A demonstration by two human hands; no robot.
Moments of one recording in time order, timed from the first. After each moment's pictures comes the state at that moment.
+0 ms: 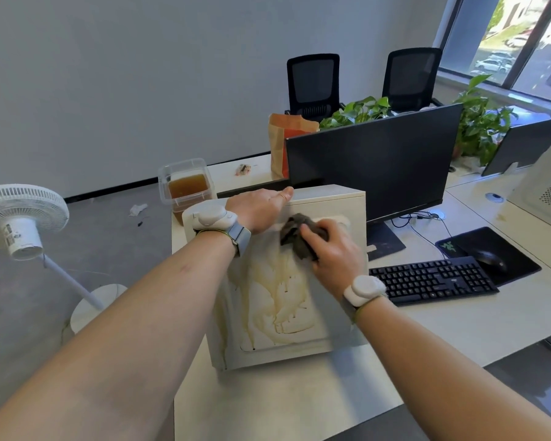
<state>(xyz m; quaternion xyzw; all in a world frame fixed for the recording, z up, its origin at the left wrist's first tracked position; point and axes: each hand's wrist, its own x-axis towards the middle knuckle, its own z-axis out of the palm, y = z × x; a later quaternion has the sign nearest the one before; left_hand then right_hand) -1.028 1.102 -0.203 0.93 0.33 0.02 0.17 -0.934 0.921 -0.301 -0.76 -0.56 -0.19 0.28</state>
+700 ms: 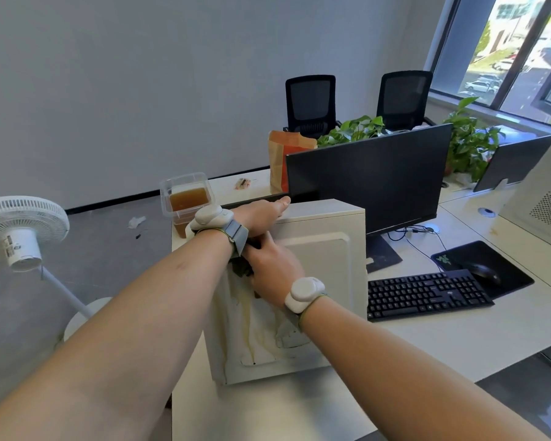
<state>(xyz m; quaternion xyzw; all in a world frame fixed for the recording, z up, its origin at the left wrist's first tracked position) -1.032 1.097 -0.173 0.87 0.38 -0.06 0.30 -1.016 0.987 -0.264 -0.74 -0.62 -0.07 0.26</state>
